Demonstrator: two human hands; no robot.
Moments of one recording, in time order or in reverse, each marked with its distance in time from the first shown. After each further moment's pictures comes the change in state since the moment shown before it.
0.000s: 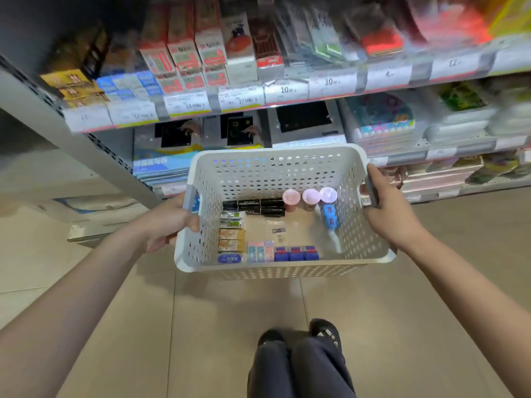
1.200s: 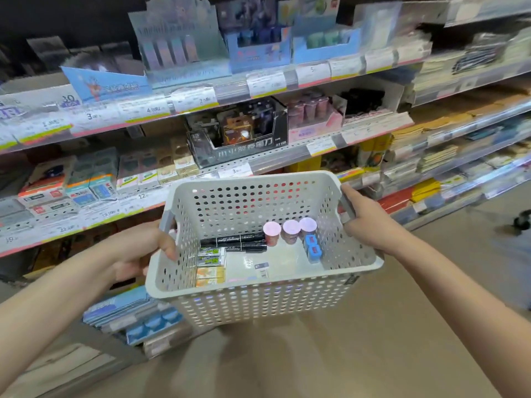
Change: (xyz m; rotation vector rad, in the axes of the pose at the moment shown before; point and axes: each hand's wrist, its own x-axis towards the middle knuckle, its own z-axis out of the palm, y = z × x) left_hand -0.219 0.287 0.029 -0.029 -0.227 0.278; right_hand -0.125 -0.124 -0.338 -0.083 0.194 0.040
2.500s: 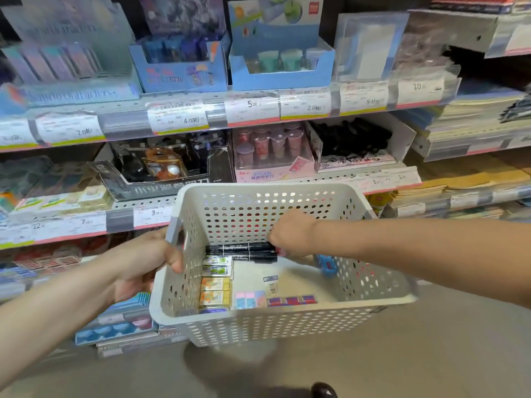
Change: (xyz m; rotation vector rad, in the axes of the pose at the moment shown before) left_hand 0.130 0.136 0.202 -0.021 0.209 -0.095; right_hand 0.289 0.096 -0.040 -1.394 -0.452 -0.966
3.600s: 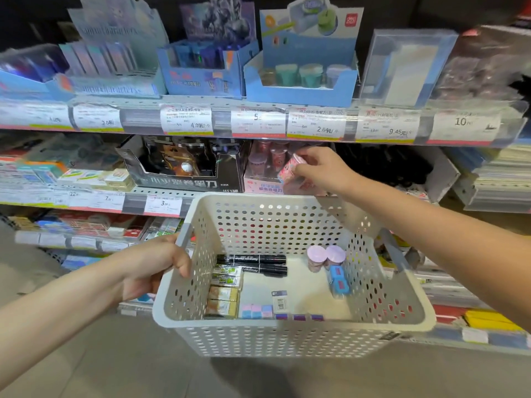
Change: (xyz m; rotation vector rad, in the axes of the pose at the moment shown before) left_hand -0.004 0.020 0.062 -0.179 0.120 -0.132; right_hand -0.021 0.135 -0.026 1.506 0.665 0.150
